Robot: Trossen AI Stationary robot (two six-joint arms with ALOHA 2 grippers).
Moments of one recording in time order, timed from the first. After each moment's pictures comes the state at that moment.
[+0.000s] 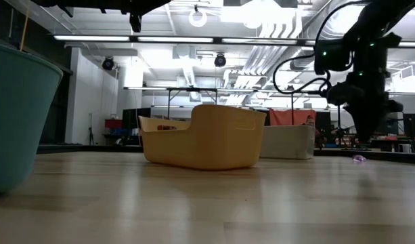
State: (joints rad) left arm 0.32 0.94 0.69 0.31 0.20 -0.13; right arm -0.54 1.10 0.60 -0.91 -0.05 0.56
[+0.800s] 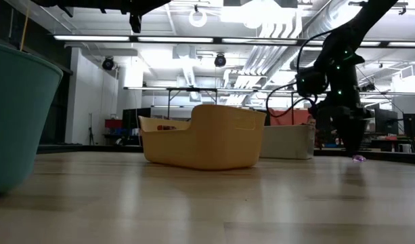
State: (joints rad) left arm 0.32 0.94 0.69 0.31 0.20 -0.16; right arm -0.80 1.45 0.76 -0.92 0.02 0.14
